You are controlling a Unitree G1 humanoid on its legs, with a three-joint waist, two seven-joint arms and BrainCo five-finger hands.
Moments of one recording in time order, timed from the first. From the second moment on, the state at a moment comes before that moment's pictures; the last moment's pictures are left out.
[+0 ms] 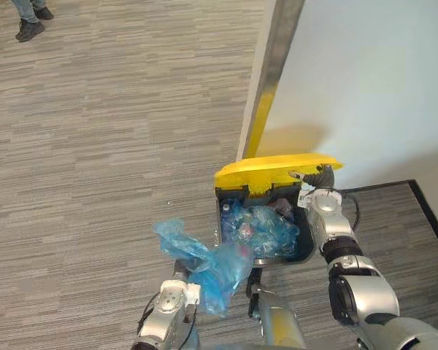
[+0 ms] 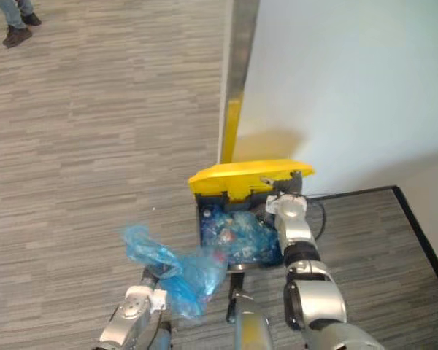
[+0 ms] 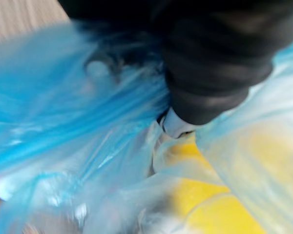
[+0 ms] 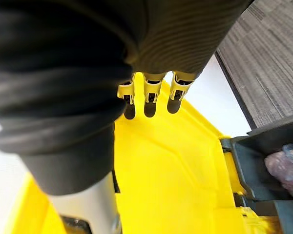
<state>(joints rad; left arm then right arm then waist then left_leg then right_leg) 0.08 0.10 -0.37 0.29 -0.21 -0.08 0.13 -0.74 -0.25 -0.15 0.87 0.04 0.01 -0.29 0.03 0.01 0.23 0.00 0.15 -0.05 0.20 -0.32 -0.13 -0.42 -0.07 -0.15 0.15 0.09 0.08</state>
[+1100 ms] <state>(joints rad) -0.49 0.03 -0.53 0.51 -0.04 -0.06 0.25 -0.99 -0.28 -0.11 0.90 0.08 0.02 -0.29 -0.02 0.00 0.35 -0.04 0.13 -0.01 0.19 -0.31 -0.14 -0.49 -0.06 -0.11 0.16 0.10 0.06</state>
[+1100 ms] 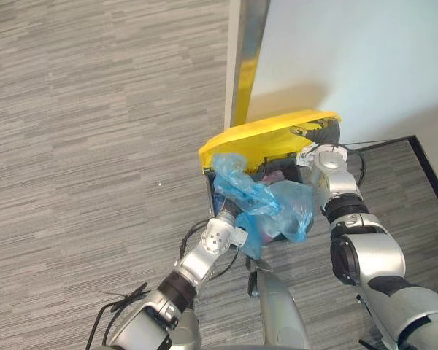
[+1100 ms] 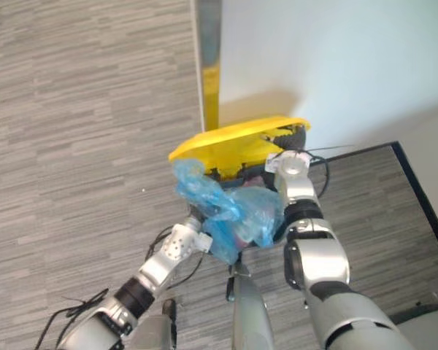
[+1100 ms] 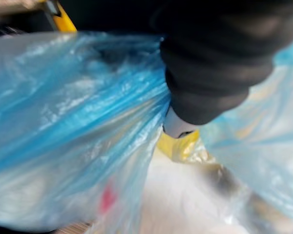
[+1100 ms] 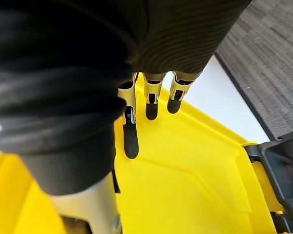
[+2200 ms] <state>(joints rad) -0.72 0.02 -0.30 0.93 0.21 0.04 0.28 -1.09 -0.27 -0.01 0.80 0.14 0.01 -0.29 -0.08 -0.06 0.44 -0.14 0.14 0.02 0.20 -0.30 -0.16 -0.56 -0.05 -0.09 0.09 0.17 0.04</state>
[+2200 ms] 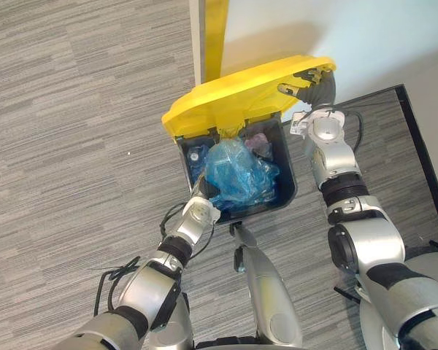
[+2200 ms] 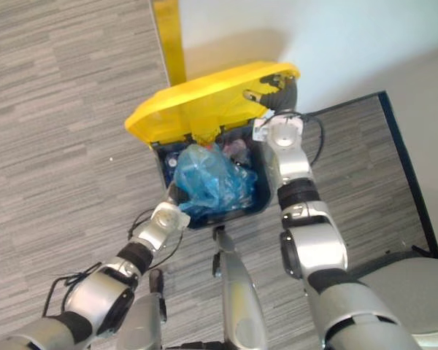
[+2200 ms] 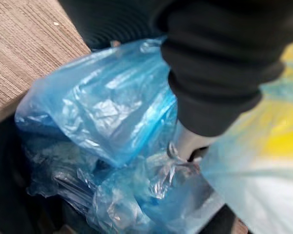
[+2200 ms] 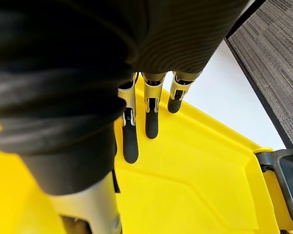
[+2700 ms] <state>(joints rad) -0.51 0.07 -0.31 0.62 0.08 -0.01 0.28 -0.90 -0.27 -0.02 0.74 0.09 0.01 -0.25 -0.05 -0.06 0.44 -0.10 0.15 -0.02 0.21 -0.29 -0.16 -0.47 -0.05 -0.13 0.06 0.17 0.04</state>
